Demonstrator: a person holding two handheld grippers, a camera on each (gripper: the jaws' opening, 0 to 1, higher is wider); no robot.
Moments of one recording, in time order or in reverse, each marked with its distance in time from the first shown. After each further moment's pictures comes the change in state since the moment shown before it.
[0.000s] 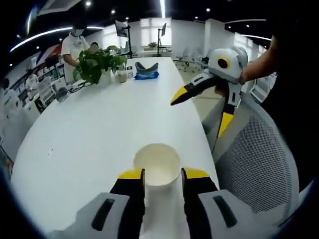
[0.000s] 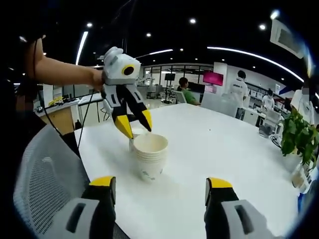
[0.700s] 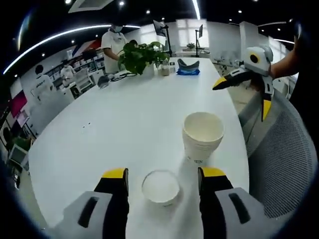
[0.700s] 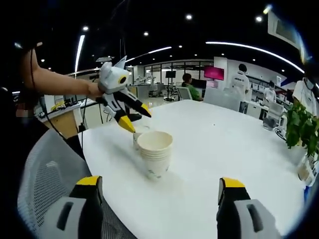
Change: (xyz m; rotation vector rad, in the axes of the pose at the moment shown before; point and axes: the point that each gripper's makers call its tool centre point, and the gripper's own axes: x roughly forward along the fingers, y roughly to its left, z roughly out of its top) left arm -0.030 0.059 -0.067 -0.144 -0.004 0.322; right arm 0.003 0.006 -0.004 0.050 0.017 0.035
